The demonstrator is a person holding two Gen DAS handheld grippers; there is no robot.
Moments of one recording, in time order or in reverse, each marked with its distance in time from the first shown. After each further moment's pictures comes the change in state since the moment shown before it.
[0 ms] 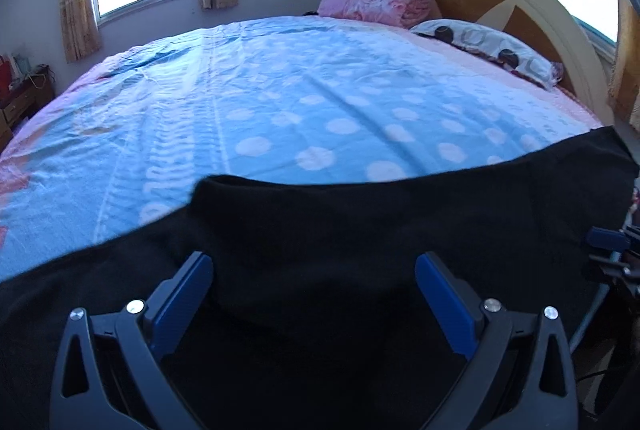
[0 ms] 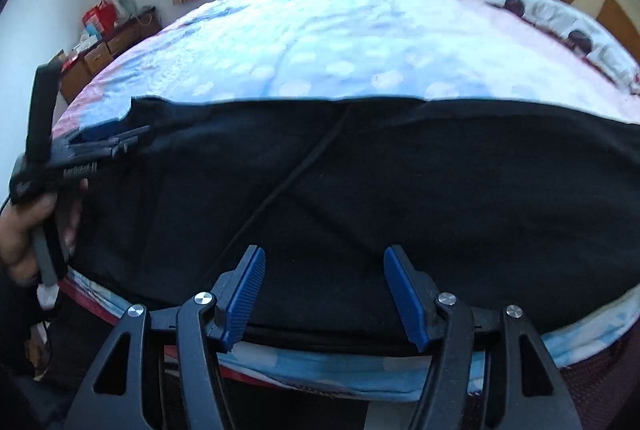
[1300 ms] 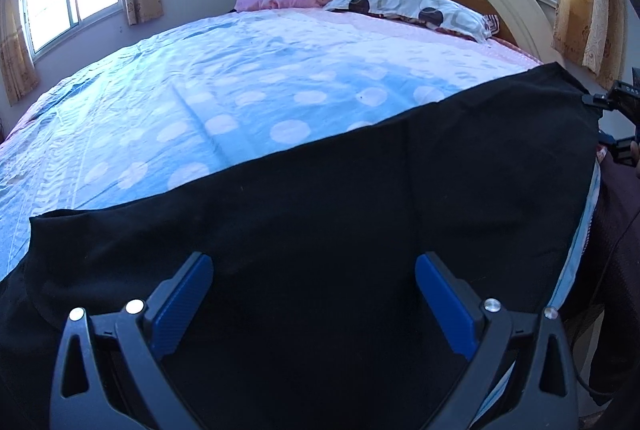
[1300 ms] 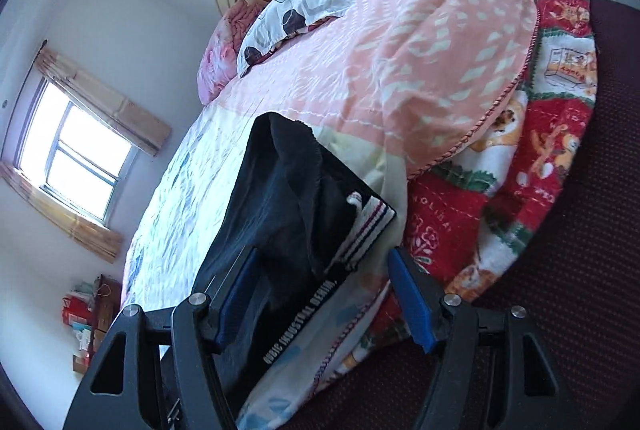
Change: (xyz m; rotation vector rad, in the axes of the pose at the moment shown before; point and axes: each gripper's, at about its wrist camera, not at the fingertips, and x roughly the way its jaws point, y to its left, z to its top) left arm 0.027 -0.114 -0.002 0.185 0.037 -0.130; right arm -0.094 -0.300 -0.027 0.897 -0.259 -0.028
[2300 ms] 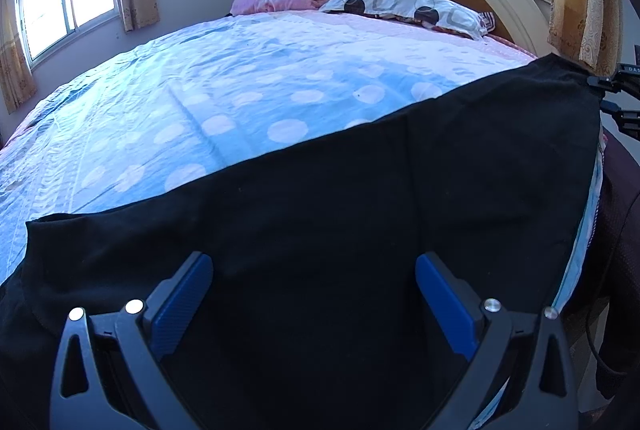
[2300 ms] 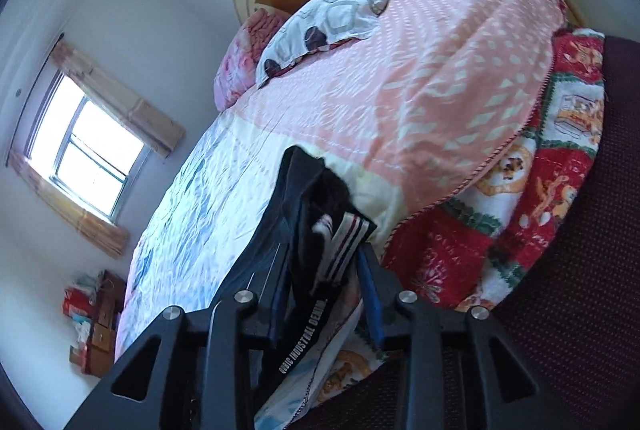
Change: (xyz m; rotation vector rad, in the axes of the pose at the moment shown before) left arm 0.001 0.001 -0.003 0.020 -0.011 -0.001; right arm -0.019 0.011 0.021 -0.043 -0.037 0.034
